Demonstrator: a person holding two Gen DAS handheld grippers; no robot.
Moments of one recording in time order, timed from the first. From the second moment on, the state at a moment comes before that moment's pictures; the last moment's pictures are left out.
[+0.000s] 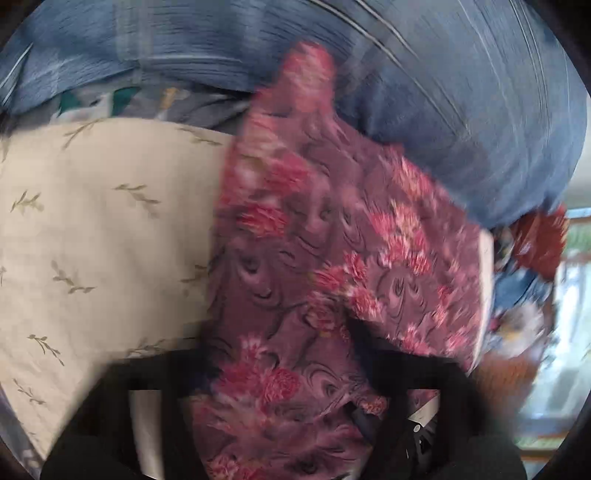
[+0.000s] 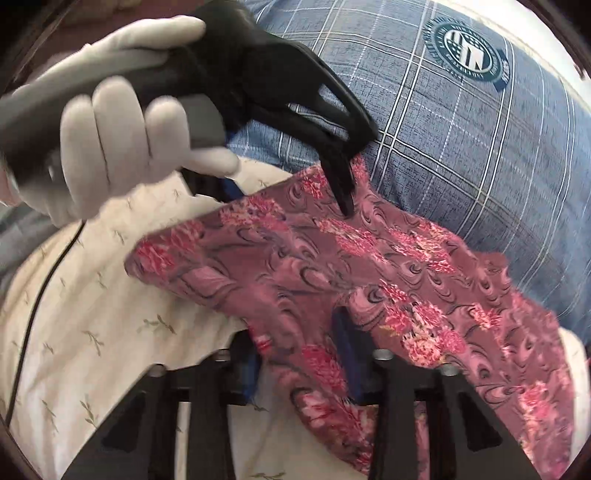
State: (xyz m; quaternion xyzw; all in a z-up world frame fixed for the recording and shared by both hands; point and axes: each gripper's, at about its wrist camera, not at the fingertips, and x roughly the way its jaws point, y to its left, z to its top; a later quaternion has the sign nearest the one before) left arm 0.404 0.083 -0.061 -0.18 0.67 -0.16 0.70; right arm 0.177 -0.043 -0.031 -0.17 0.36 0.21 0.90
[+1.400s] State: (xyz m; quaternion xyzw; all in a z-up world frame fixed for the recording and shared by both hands) left arm 0.398 -0.153 0.052 -0.19 0.58 -0.24 0.76; right arm 0.143 -0.357 -0.087 0.65 0.26 0.04 0.71
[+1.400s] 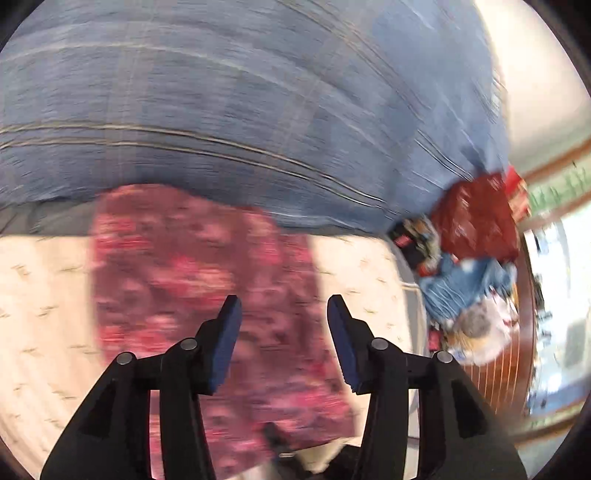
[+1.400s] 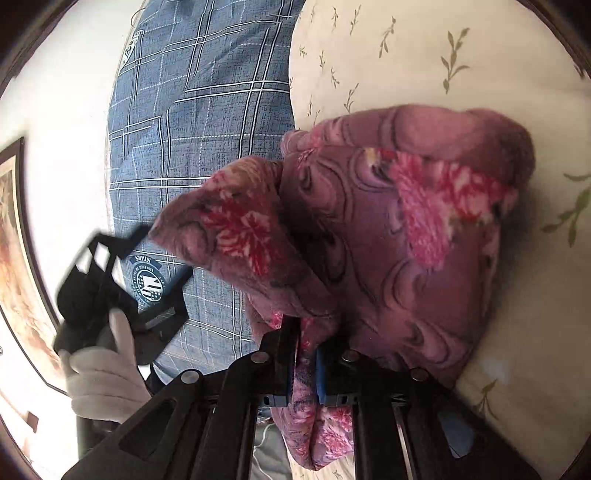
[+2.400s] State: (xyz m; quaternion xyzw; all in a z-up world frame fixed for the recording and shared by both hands) left arm 0.297 -0.087 -0.041 -0.19 0.64 -0.23 0.70; right arm 0.147 -0.400 -0.044 0.35 0.38 0.07 0.86
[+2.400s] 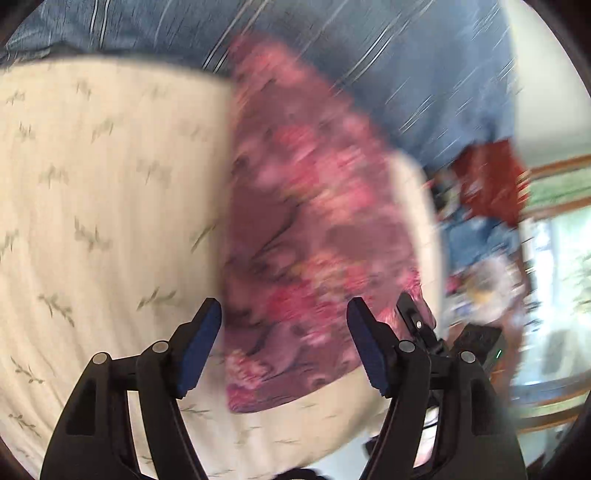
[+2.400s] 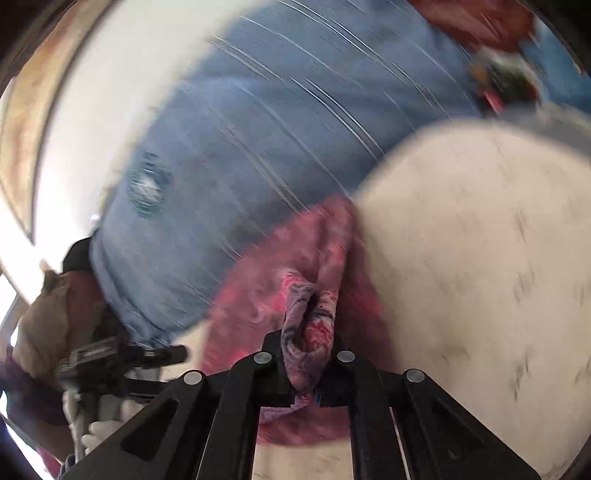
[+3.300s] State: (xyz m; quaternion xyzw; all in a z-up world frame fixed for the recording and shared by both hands) left arm 0.364 -0.097 -0.037 -0.19 0.59 -0.22 0.75; right arm 0.335 -0.385 -0.042 0.29 0.44 0.02 0.85
